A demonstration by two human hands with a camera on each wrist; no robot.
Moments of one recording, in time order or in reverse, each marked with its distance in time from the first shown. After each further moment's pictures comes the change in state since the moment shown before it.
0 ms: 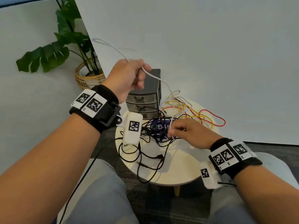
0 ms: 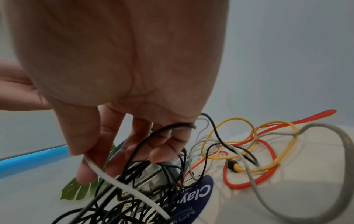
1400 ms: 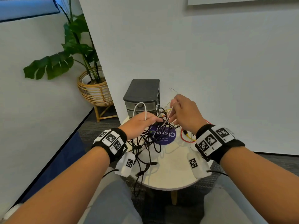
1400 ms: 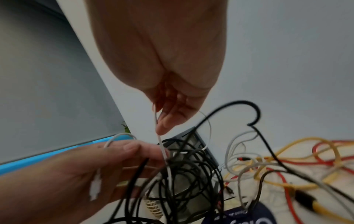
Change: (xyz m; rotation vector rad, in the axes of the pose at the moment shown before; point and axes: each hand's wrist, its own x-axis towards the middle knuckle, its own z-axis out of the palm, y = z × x) left_hand -0.029 -0.103 0.009 0.556 -0.357 0.093; right_hand 0.038 -0.058 -0.024 0.098 0.488 0.152
